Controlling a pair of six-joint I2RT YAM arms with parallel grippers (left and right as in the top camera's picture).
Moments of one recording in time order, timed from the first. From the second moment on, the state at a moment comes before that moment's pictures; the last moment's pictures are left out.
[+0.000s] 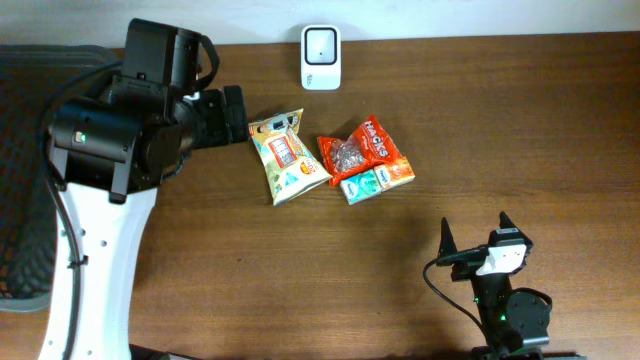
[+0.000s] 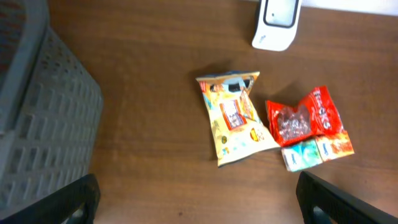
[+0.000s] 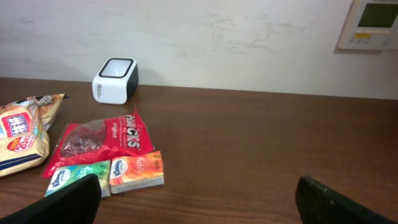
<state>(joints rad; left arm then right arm) -0.28 1.60 2.13 -1.47 -0.17 -0.34 0.07 0.01 0.01 -0.08 0.01 -0.02</state>
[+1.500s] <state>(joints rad) 0.07 1.70 2.12 -1.43 -0.17 -0.48 0.06 1.73 1.53 -0.76 -0.51 0.03</state>
